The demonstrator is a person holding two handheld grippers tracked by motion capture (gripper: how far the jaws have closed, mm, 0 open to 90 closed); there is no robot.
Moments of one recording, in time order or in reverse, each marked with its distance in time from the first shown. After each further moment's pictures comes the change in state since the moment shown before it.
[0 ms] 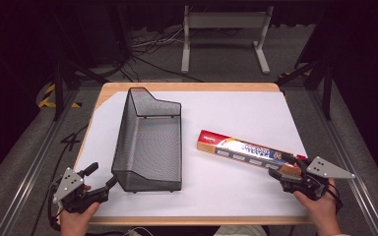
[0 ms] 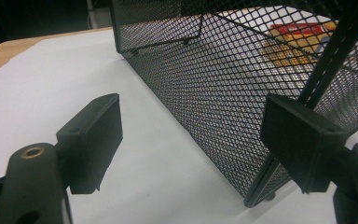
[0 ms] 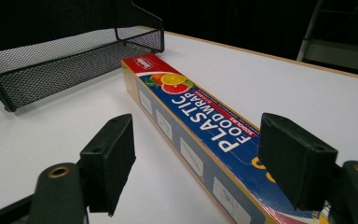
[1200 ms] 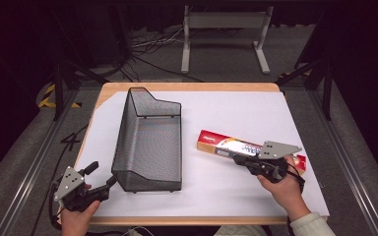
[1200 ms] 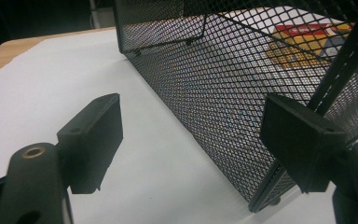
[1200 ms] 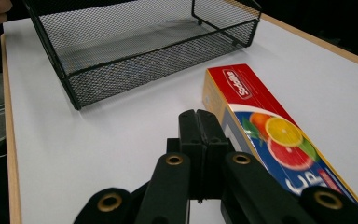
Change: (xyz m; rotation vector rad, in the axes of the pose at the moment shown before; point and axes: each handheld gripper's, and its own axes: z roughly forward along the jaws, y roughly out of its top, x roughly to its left) left arm 0.001 0.001 0.003 0.000 0.012 -0.004; right arm 0.052 0.062 0.081 0.184 0.254 -0.155
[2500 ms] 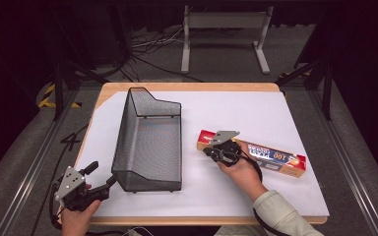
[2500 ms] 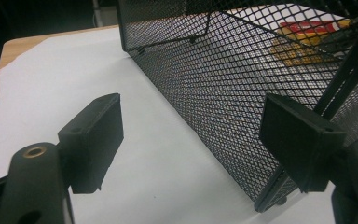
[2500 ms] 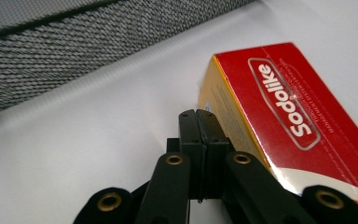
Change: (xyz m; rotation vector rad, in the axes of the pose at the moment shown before) left arm 0.001 -0.002 0.002 0.004 0.013 -0.001; right arm -0.004 0.018 0.125 0.271 -0.083 -0.021
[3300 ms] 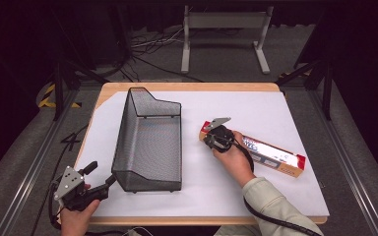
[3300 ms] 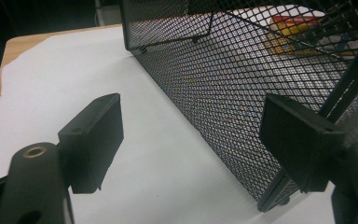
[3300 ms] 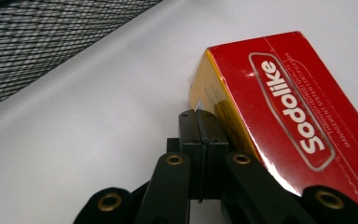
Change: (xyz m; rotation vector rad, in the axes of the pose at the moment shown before) left arm 0.002 -0.001 0.000 0.001 0.006 -0.013; right arm -0.028 0.023 0.028 0.104 -0.110 0.118
